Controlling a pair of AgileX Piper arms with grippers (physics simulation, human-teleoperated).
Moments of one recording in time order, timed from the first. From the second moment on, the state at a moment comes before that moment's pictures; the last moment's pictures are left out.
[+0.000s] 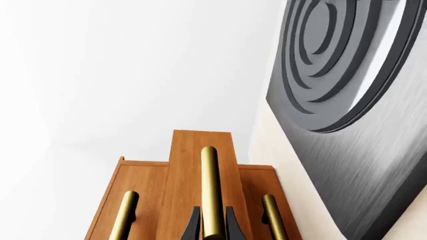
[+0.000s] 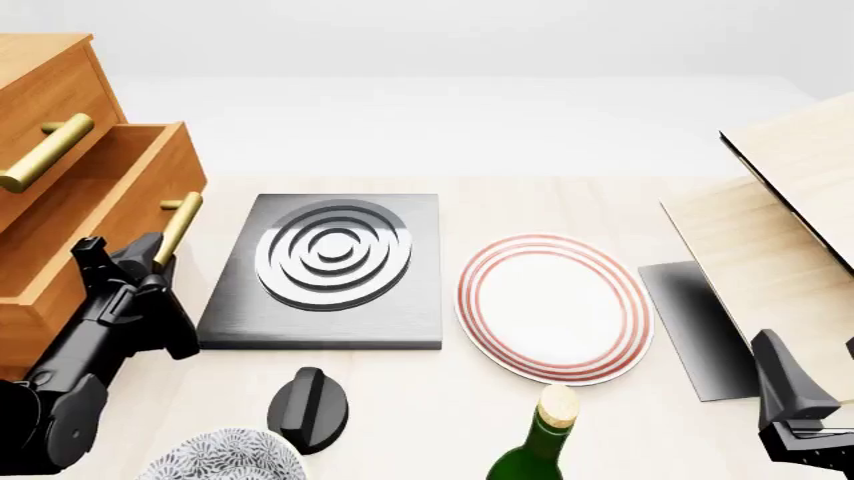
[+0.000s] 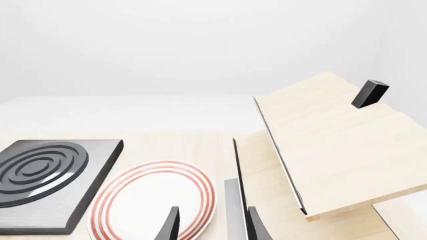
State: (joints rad) left arm 0.02 1.60 -0.24 -1.22 1.47; right arm -0.01 0.07 0.00 -0.03 0.00
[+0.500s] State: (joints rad) left arm -0.04 1.59 -0.22 -1.22 1.48; right arm -0.01 0.07 0.00 -0.03 0.00
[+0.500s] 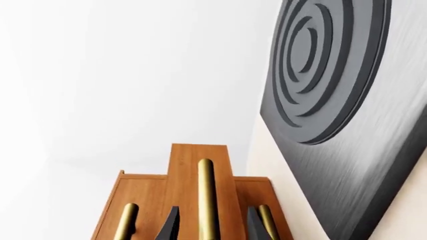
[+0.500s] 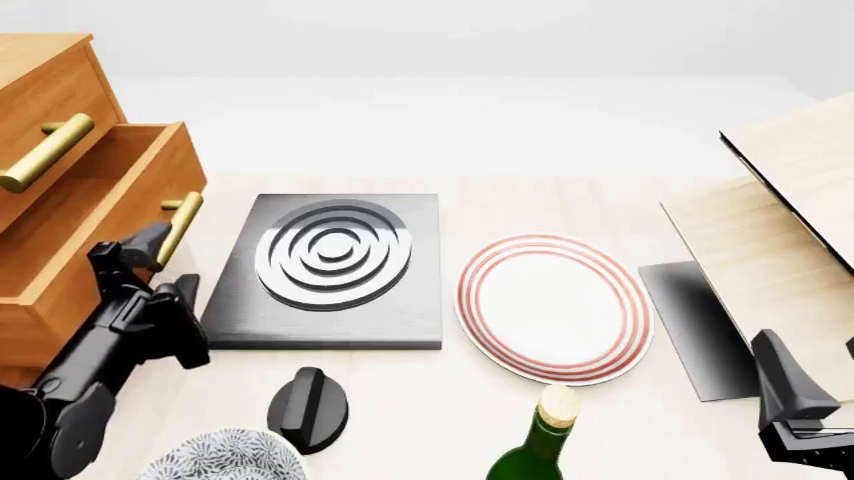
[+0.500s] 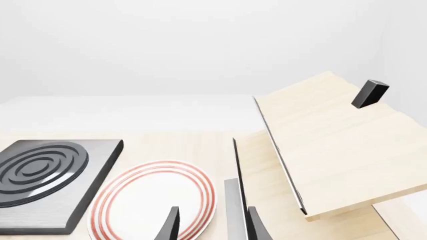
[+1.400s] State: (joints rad) left arm -0.14 1.40 -0.10 -1.22 1.42; right arm -0.01 0.07 0.00 -0.03 0.00
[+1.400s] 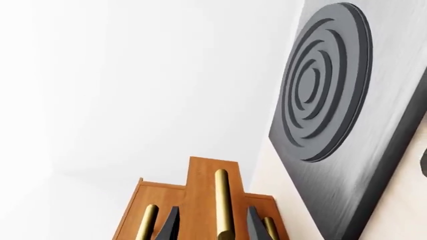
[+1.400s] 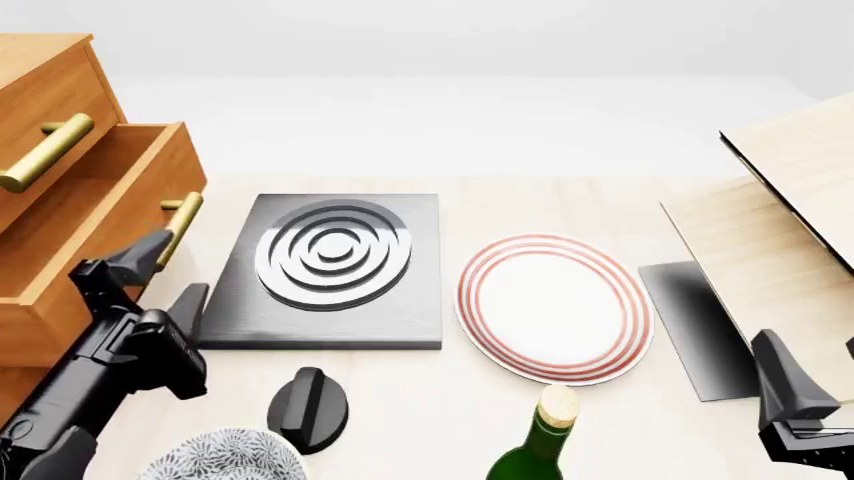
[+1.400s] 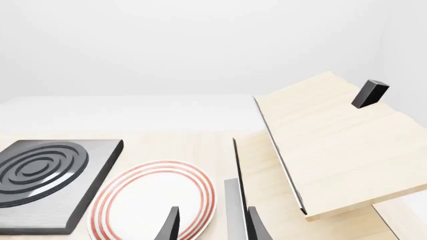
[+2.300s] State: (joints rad) left arm -0.26 0.90 -0.01 -0.98 1.23; right arm -0.01 0.07 0.00 -0.03 0.00
